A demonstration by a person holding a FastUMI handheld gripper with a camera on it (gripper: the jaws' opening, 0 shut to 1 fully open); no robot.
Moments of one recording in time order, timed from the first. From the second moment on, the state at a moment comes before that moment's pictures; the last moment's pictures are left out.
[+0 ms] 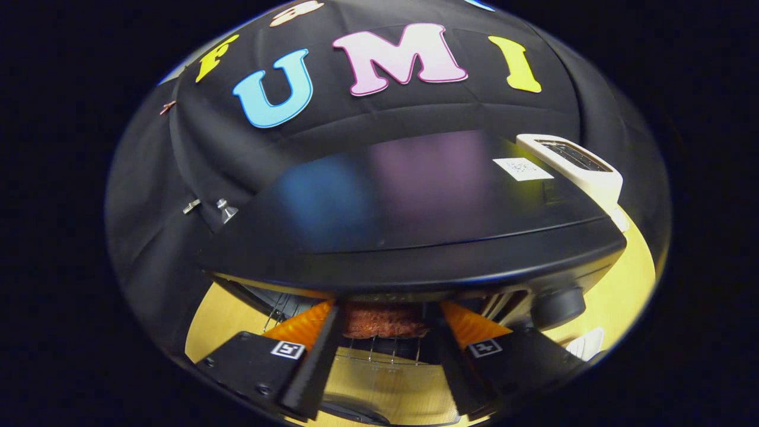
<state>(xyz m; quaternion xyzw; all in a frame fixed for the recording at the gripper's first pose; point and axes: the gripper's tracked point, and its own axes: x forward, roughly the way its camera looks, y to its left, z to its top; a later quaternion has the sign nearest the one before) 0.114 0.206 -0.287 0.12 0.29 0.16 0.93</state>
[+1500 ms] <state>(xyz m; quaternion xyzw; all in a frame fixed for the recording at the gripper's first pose) -0.099 0.227 -0.290 0.10 0.41 0.16 0.89</state>
